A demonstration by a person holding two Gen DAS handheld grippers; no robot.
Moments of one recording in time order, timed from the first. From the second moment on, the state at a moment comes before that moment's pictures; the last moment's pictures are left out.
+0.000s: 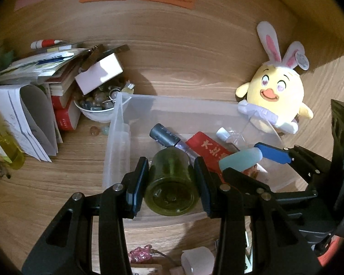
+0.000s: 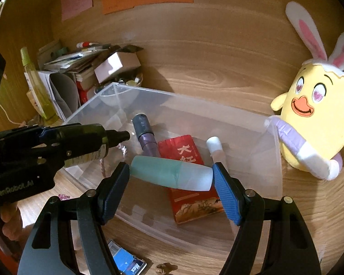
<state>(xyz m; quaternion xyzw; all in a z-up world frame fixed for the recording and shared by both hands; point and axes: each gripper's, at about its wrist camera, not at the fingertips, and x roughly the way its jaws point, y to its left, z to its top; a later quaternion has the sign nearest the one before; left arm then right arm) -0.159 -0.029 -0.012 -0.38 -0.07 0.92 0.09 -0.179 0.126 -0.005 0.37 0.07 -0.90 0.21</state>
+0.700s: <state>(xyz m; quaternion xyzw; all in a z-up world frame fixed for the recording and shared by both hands) -0.125 -0.025 0.021 -0.32 -0.05 0.94 0.08 -0.173 0.140 0.008 0.38 0.05 -0.90 0.21</state>
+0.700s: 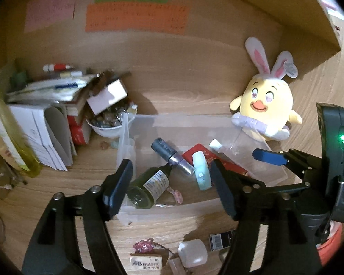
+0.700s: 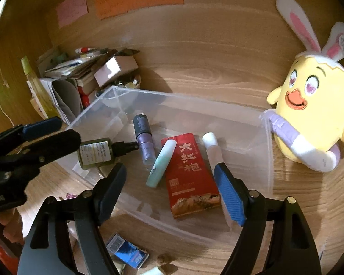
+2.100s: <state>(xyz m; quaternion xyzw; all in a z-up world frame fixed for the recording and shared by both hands) -0.029 -0.025 -0.035 -0.39 -0.04 0.92 0.07 -0.064 0.158 -0.043 0.44 0.06 -0.87 0.21</state>
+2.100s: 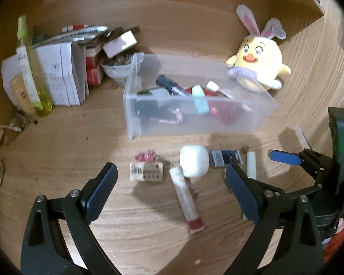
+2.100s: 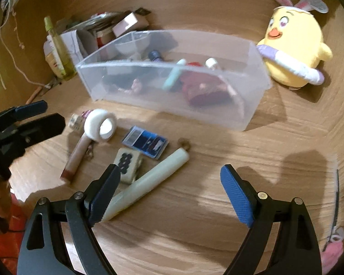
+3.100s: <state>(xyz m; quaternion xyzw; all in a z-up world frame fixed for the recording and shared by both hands) -0.025 -0.021 -0.070 -0.44 -0.03 0.90 0.06 -0.049 0.180 -0.052 0.43 0.09 -0.88 0.18</state>
